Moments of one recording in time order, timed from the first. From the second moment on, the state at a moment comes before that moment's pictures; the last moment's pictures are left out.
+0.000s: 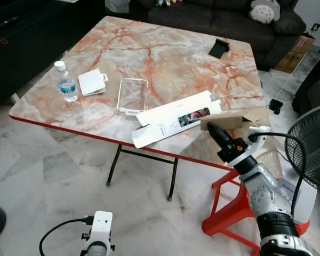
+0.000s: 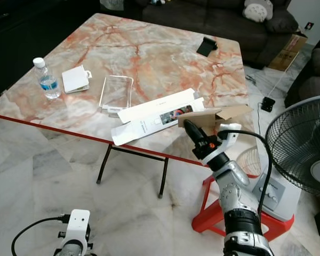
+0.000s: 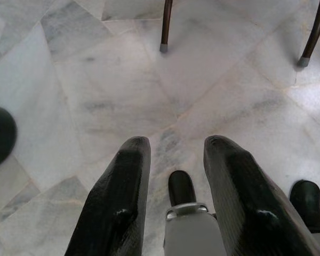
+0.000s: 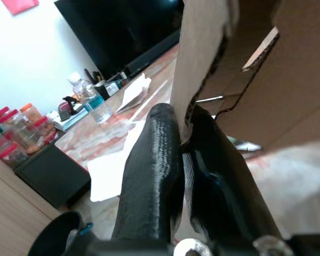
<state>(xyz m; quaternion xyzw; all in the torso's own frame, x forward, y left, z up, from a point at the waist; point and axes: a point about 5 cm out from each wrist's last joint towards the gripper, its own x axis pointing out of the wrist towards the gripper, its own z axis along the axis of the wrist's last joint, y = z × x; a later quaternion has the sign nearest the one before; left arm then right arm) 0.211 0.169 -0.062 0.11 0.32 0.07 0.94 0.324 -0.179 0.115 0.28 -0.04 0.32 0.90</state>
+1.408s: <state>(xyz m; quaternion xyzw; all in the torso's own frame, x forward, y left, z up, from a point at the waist) 0.207 0.171 -0.064 0.12 0.32 0.07 0.94 0.316 -0.212 0.059 0.20 0.03 0.11 0.97</state>
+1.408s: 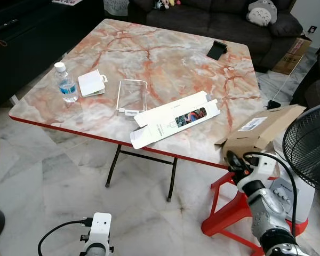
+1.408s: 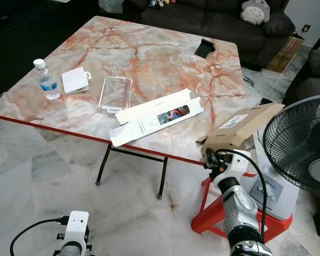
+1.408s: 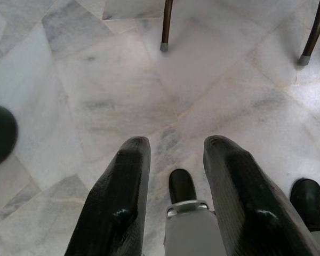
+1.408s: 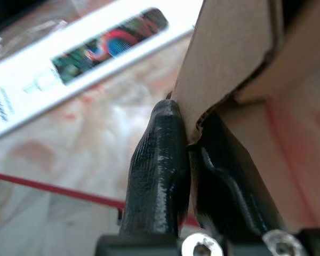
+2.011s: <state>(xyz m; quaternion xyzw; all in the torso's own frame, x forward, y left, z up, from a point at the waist) 0.207 0.172 -0.064 0.11 0.32 0.08 0.94 0.331 -0.206 0.083 0.22 -0.02 0.13 0.97</state>
